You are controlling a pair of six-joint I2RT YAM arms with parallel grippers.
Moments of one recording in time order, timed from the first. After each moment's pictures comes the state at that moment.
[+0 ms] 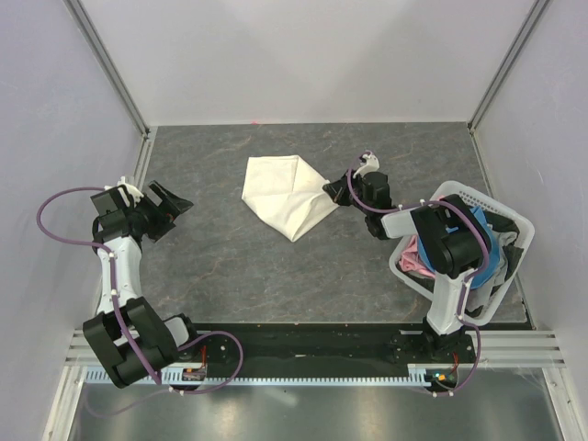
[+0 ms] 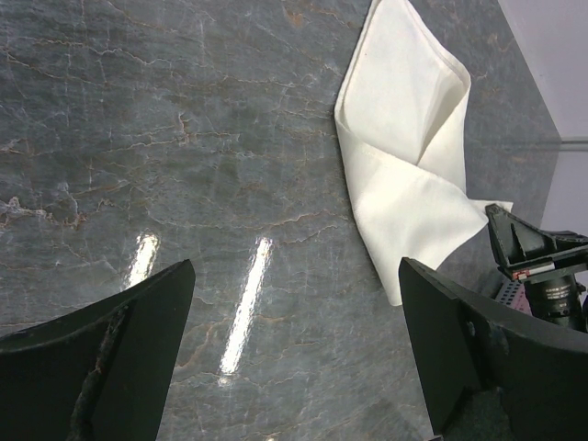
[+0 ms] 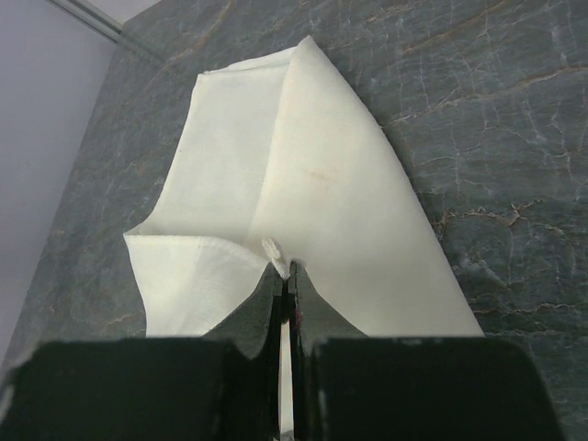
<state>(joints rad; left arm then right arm) 0.47 1.16 0.81 -0.41 0.58 -0.44 0.39 1.94 0.88 0.81 -0.19 0.64</state>
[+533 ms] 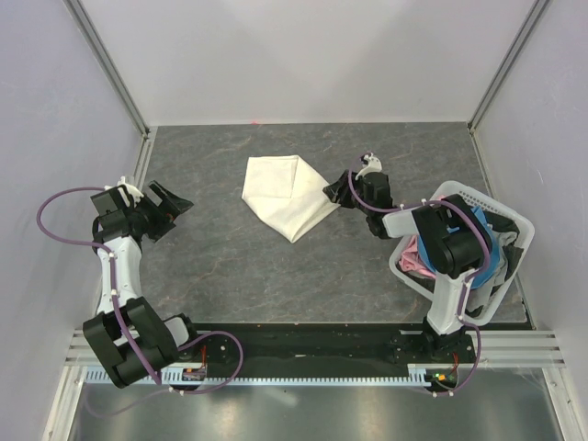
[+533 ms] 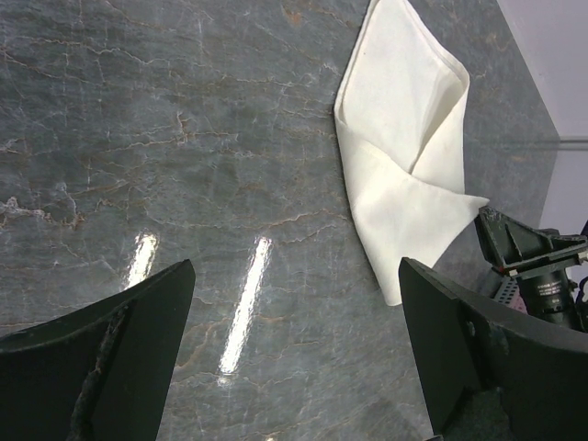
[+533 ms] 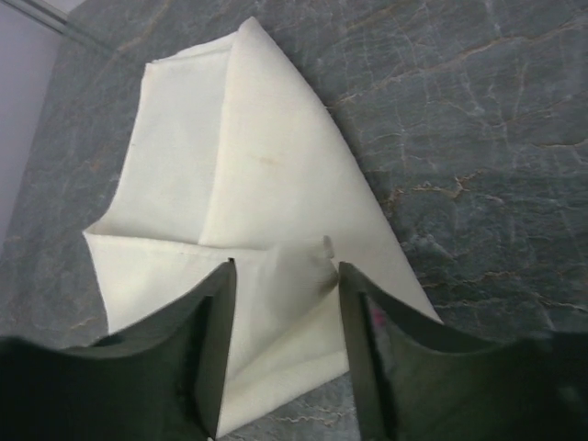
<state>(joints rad) 0.47 1.16 0.81 -0.41 0.58 -0.44 0.38 1.93 0.88 0.74 -0.15 0.63</state>
